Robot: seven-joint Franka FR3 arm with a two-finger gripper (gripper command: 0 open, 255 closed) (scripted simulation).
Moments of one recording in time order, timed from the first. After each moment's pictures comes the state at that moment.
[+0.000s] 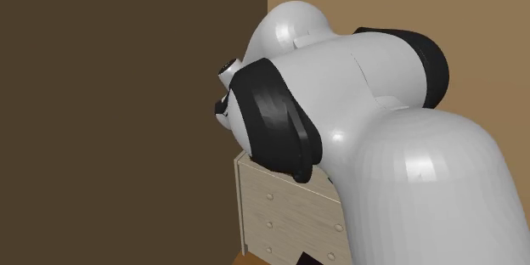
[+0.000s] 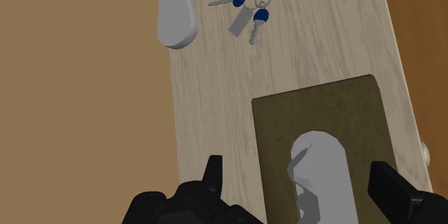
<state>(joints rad) -0.32 0.45 -0.34 -1.74 -0.51 2.09 -0.22</state>
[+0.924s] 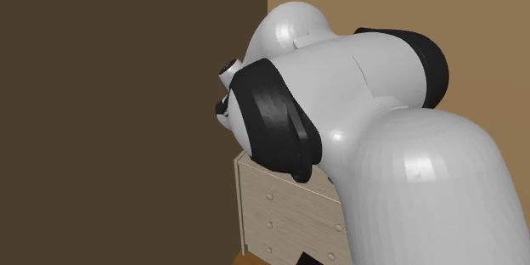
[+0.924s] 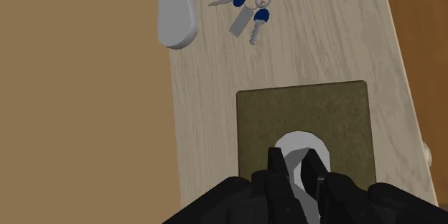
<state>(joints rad) -0.32 0.46 -0.34 -1.74 -0.51 2.09 -0.22</state>
